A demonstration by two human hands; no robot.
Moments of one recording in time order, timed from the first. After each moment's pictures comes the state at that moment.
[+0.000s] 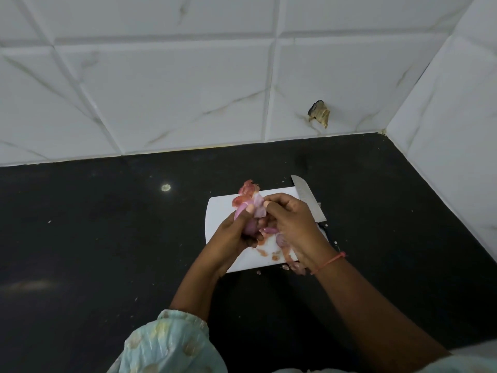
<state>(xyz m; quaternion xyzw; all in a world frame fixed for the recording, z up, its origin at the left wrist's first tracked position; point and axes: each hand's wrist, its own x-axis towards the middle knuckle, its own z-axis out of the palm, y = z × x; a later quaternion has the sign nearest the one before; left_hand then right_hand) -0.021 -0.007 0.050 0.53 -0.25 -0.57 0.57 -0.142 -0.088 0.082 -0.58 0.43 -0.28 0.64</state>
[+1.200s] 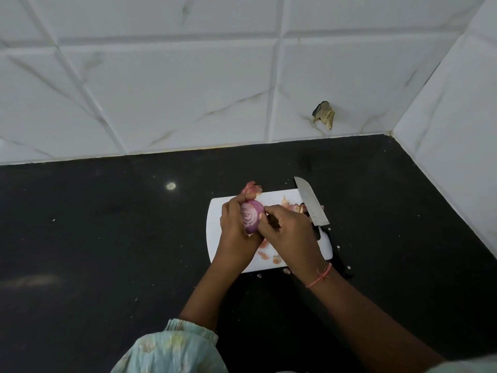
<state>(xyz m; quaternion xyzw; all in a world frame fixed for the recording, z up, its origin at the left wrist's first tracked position) -0.032 -0.016 0.030 0.70 -0.41 -0.24 0.53 -0.145 -0.082 0.060 -0.83 0.36 -0.32 0.27</state>
